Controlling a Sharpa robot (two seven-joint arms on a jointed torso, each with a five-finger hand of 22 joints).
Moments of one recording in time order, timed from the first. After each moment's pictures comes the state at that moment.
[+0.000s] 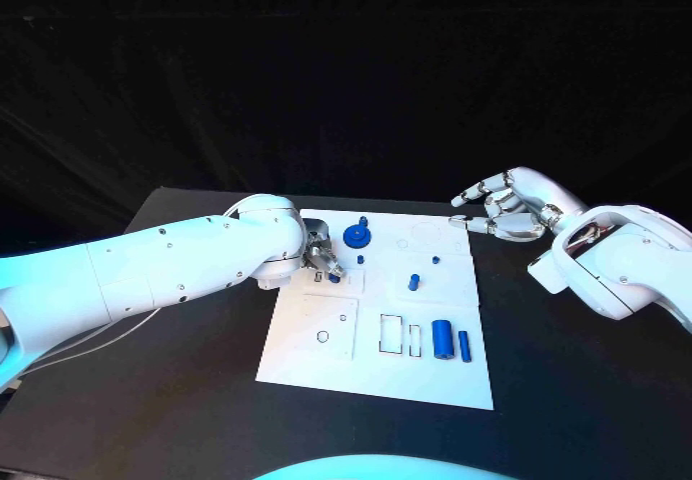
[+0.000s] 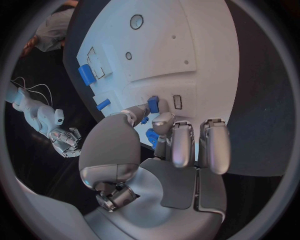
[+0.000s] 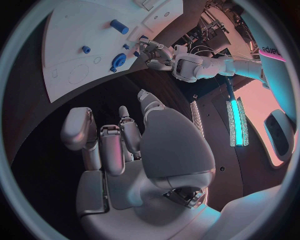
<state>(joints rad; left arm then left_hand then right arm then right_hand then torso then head) 1.23 -0.68 0.00 1.41 -1.19 0.15 -0.66 1.05 -0.16 0.58 0.16 0.25 0.97 0.02 0.61 0.69 1.36 -0.05 1.10 0.97 1.47 -0.10 1.38 1.31 0.06 1.45 0.02 1.47 1.31 1.34 -0.93 -0.11 1.62 -0.99 -0.42 0.03 1.34 -0.11 0.11 0.20 0.30 0.92 0.16 0.17 0.14 1.35 0.07 1.34 1.31 1.46 0.00 1.46 1.31 0.08 1.35 0.10 1.13 1.24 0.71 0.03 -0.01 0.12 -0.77</state>
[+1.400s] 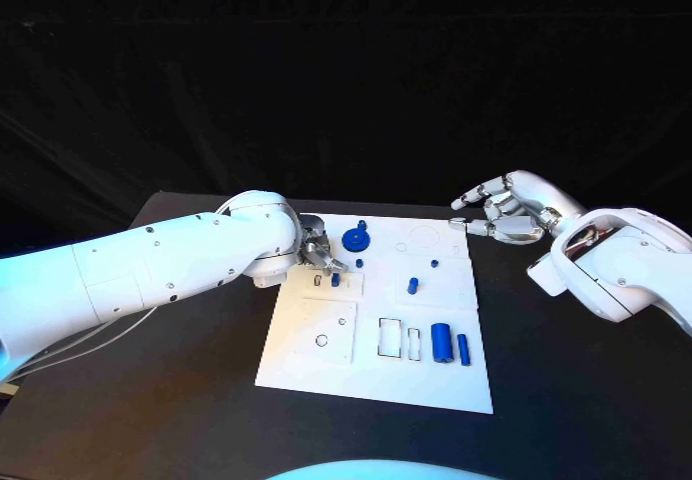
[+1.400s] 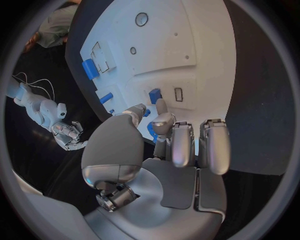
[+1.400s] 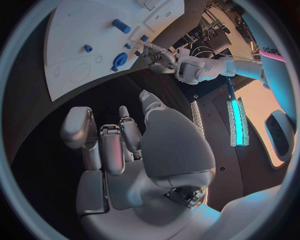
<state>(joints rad) 1.24 -0.71 0.03 1.44 -1.18 0.14 -0.67 1.04 -0.13 0.28 0.29 0.25 0.98 0.02 0.59 0.71 1.36 -0.05 1.11 0.97 1.47 -0.10 1.38 1.31 0.06 1.45 0.01 1.47 1.31 1.34 -0.93 -0.11 1.61 -0.99 -0.42 0.03 1.33 -0.11 0.10 0.21 0.30 0.92 0.16 0.17 0.14 1.35 0.07 1.33 1.31 1.46 0.00 1.45 1.31 0.08 1.35 0.10 1.11 1.23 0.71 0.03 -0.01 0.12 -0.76</state>
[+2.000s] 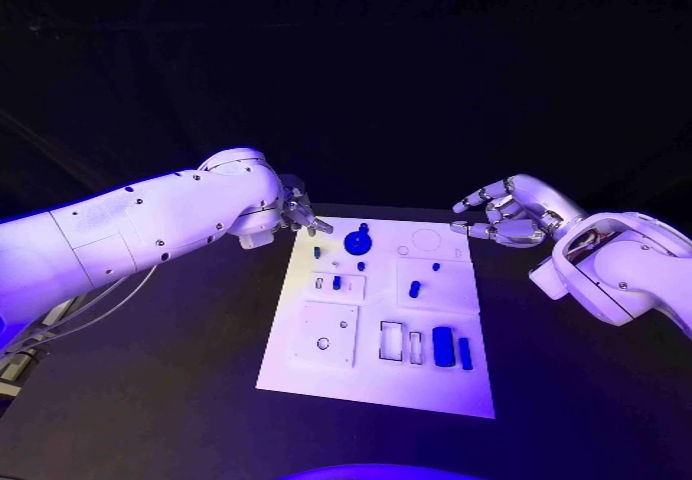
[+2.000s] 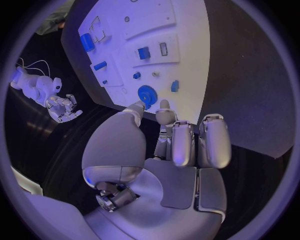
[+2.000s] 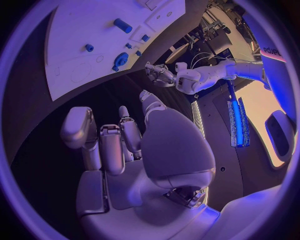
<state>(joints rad) 1.33 -0.71 0.07 1.32 -1.14 0.15 -0.66 1.08 -0.12 0.18 0.29 0.25 0.93 0.06 0.51 0.66 1.28 -0.02 1.03 0.86 1.47 -0.08 1.38 1.31 0.06 1.42 0.02 1.43 1.28 1.33 -0.93 -0.11 1.61 -0.99 -0.42 0.03 1.33 -0.11 0.10 0.21 0.30 0.92 0.16 0.17 0.14 1.35 0.07 1.33 1.31 1.46 0.00 1.45 1.31 0.08 1.35 0.10 1.11 1.23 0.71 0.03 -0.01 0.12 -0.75</state>
